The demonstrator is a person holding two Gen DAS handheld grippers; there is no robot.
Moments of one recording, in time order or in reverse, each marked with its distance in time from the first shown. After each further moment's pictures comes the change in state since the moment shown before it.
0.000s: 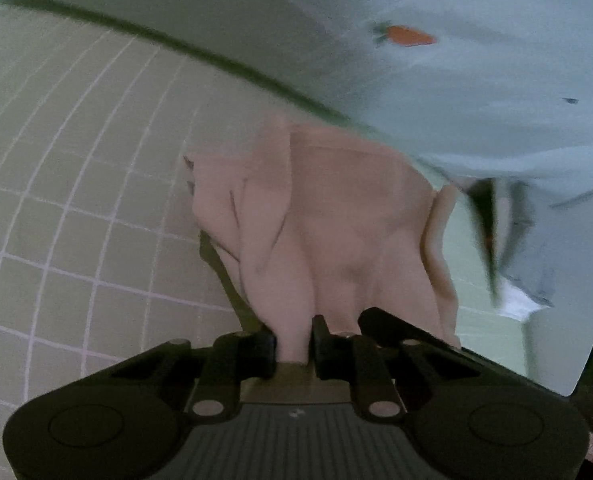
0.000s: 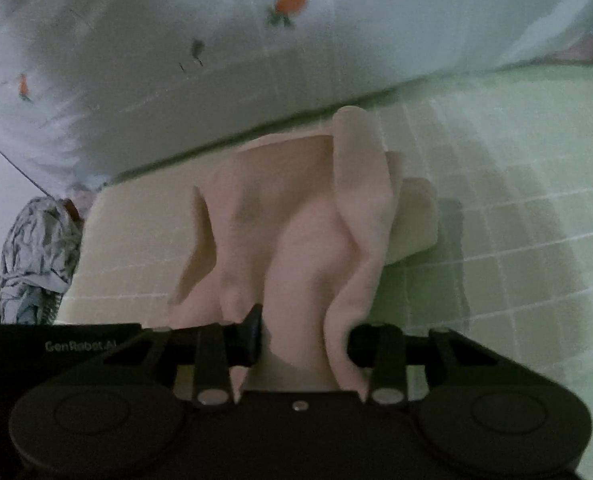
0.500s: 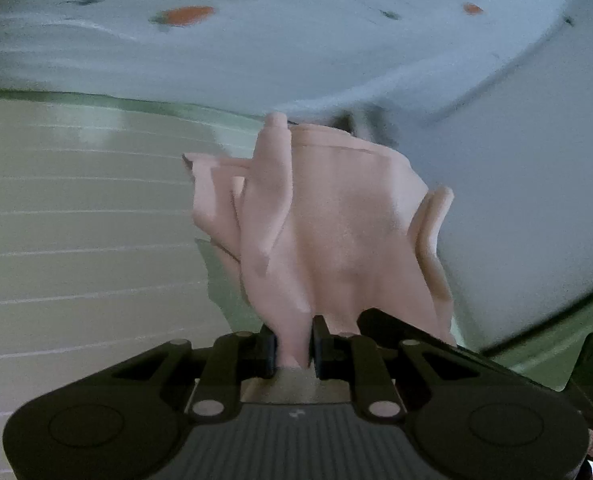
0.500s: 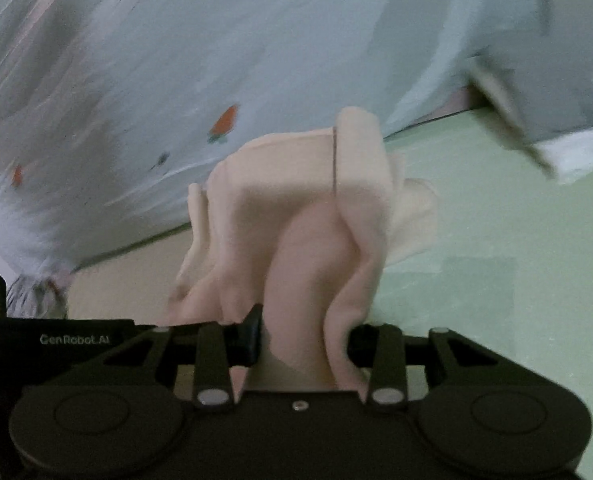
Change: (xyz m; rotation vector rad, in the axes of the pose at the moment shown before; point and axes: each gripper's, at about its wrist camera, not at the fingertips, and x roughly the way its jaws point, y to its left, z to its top) left arm -0.018 -0.111 -0.035 0.299 0.106 -0.262; right arm -0.141 -0.009 -0.043 0.169 -0.251 -0.221
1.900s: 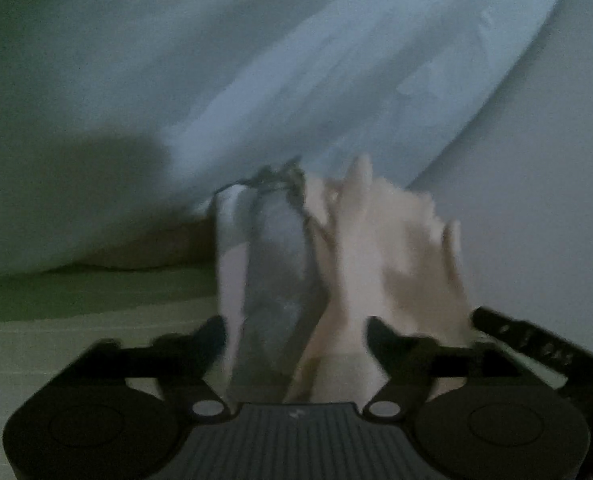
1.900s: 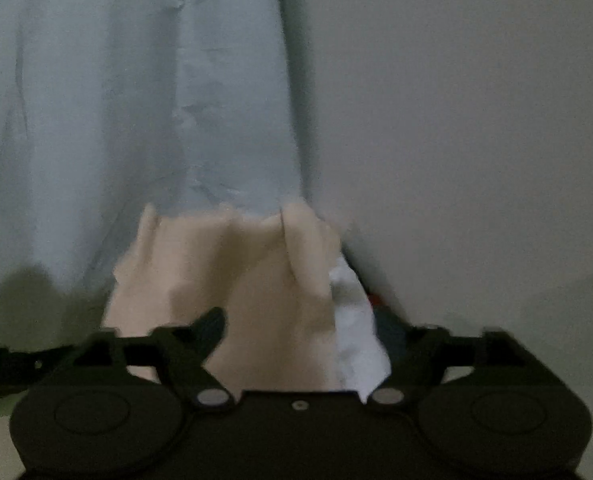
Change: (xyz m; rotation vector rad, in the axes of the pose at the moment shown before) left arm 0.390 -0.240 0.234 0.116 -0.208 0.224; right arm 0.135 -0.428 0.348 -0.011 -0.209 -0.319
